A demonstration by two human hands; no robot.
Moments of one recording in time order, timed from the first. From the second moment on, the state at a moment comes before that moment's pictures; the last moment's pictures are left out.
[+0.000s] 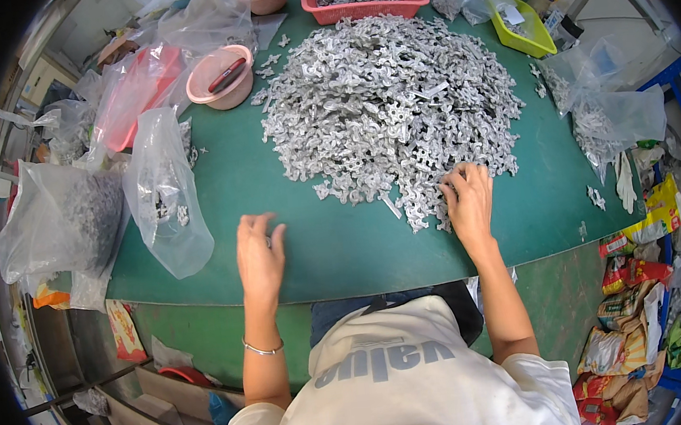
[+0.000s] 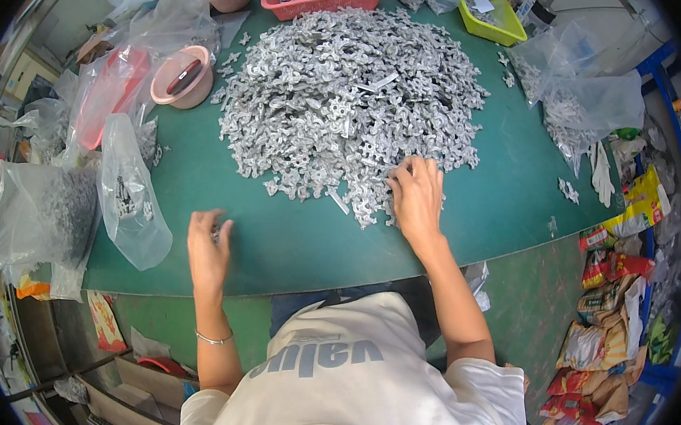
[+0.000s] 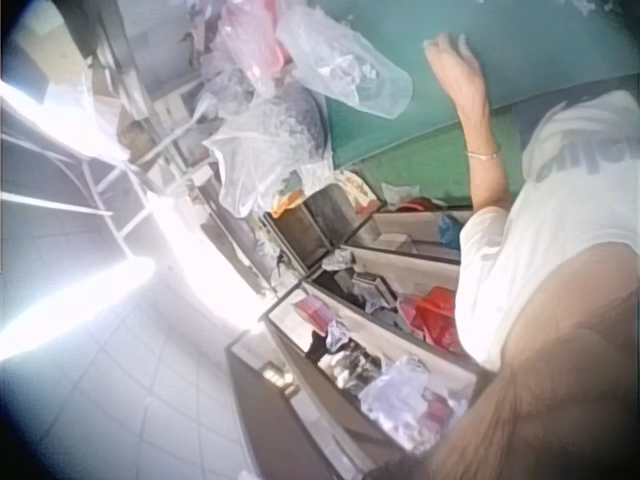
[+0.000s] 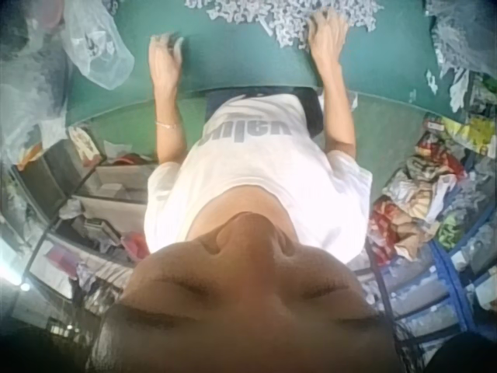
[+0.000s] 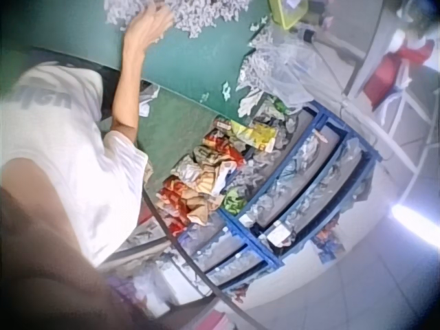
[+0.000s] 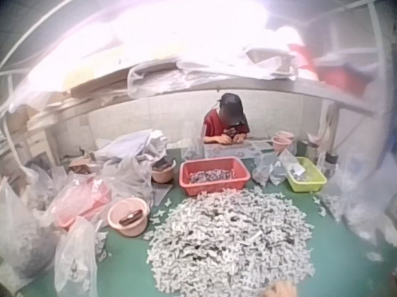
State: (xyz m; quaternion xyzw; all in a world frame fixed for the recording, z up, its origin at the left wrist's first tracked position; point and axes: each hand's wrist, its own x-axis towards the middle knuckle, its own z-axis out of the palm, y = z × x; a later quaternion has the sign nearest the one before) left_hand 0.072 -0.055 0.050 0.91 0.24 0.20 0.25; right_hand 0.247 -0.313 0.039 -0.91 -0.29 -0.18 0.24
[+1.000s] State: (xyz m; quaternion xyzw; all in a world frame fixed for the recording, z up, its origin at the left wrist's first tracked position) left_hand 0.088 -0.164 0.113 0.50 0.07 0.06 0.86; right_hand 0.150 -0.311 0.120 -0.59 -0.15 0.08 0.79
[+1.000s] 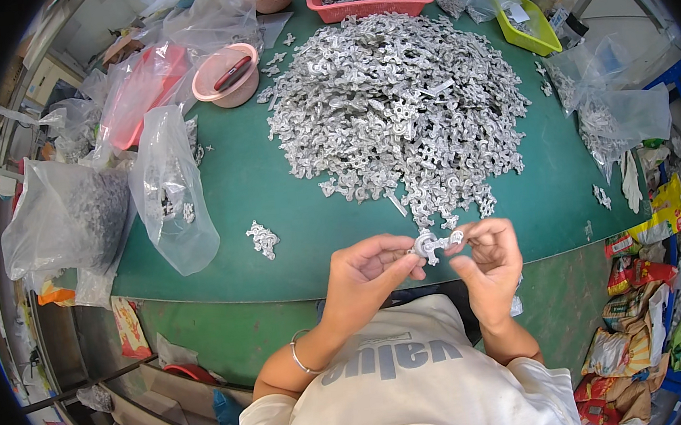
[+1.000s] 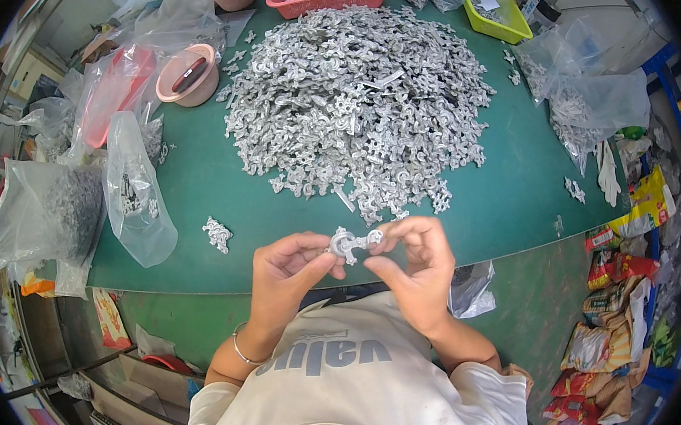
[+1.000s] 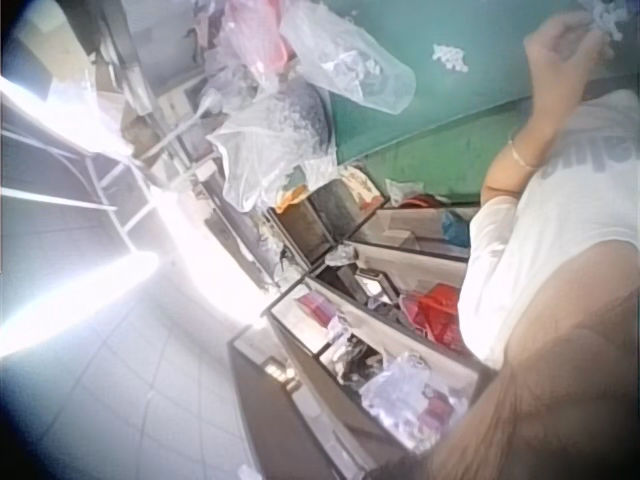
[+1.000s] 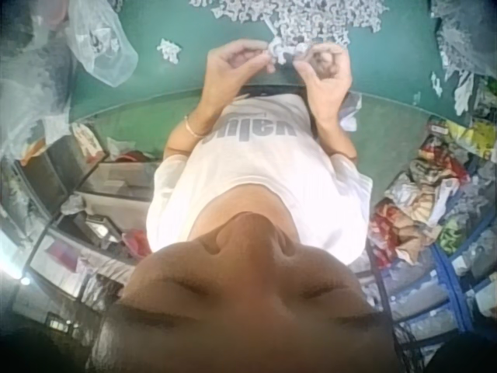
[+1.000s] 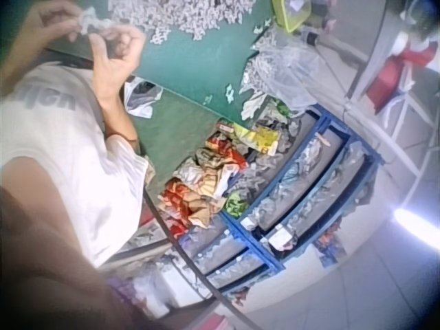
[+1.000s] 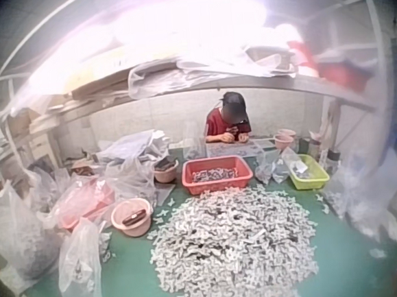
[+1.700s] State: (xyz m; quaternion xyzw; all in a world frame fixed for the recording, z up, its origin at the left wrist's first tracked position) left_hand 0.086 -0.164 0.119 0.53 0.02 0.08 0.85; right_hand 0.153 -0.324 0.125 -0.68 -0.30 -0.03 0.67
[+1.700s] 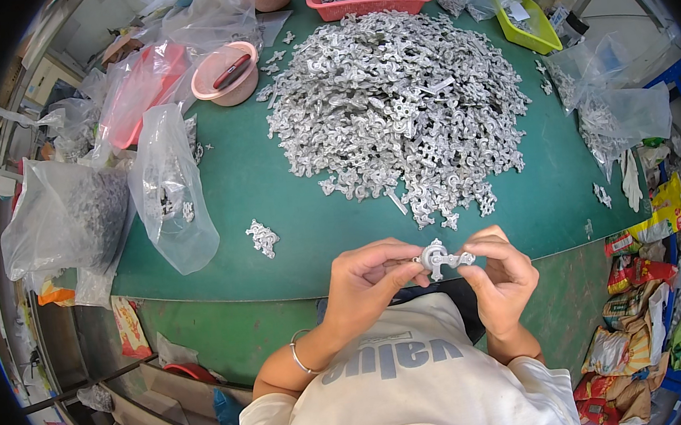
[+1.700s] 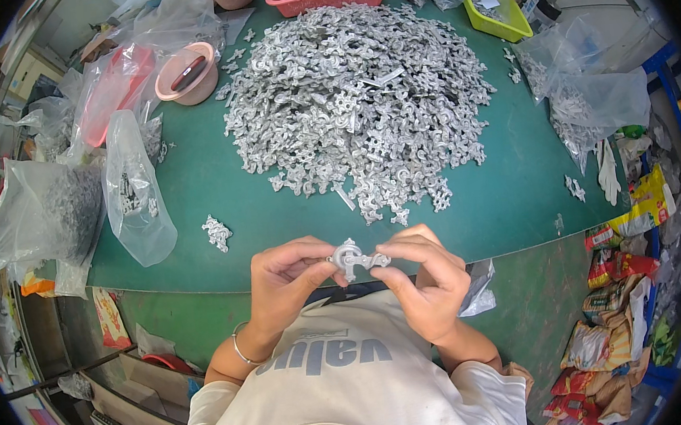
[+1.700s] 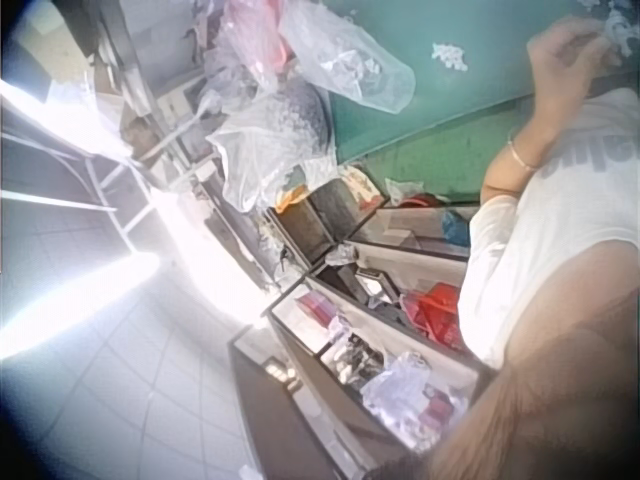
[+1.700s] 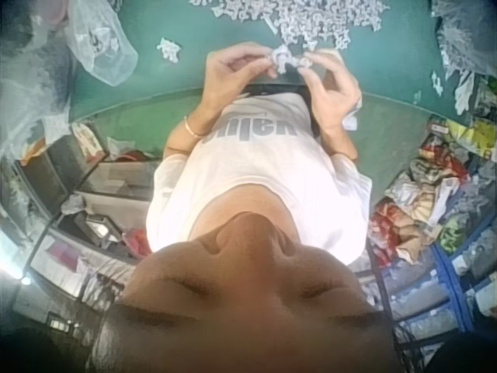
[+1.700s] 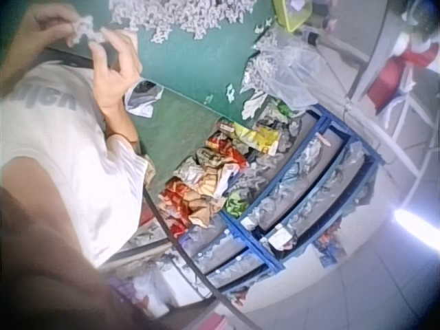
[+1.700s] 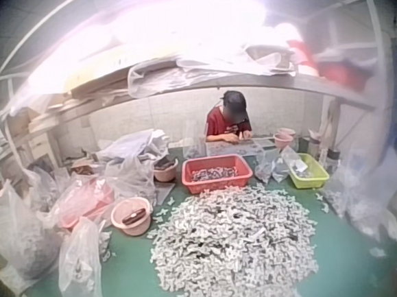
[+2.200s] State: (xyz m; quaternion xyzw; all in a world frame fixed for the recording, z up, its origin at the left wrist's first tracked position) left_hand 0.084 -0.162 0.123 0.61 0.02 0.01 0.79; right_hand 0.148 -0.323 0.119 -0.59 -0.21 0.13 0.77
